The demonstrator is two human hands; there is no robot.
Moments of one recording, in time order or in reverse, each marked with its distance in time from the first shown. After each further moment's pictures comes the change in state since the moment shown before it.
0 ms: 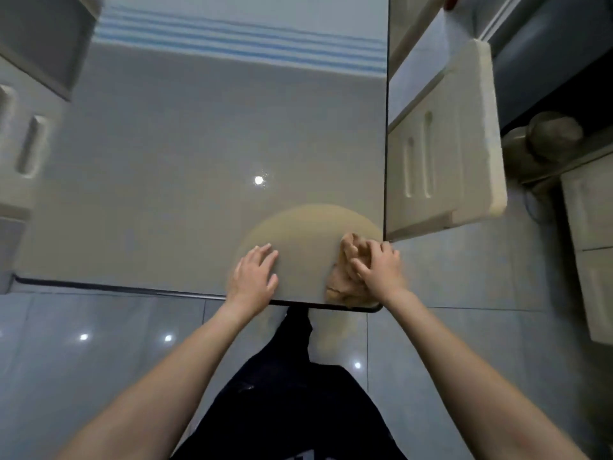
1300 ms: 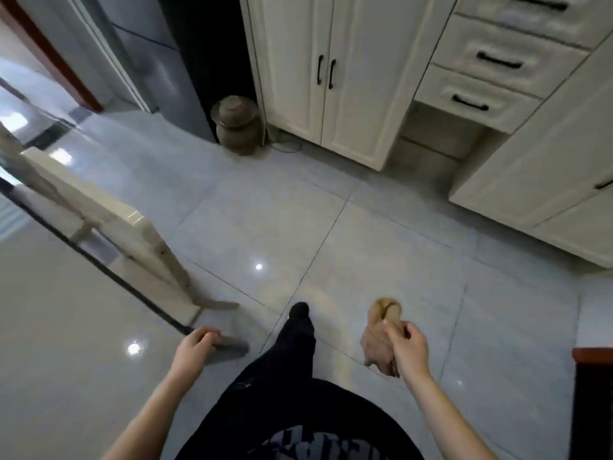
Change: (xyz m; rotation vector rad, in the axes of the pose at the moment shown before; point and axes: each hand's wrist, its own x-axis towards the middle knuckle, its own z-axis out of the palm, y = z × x) left_hand -0.030 0.226 0.102 -0.209 -0.505 0.175; right_hand -0.389 0.256 0.093 1.368 0.938 1.151
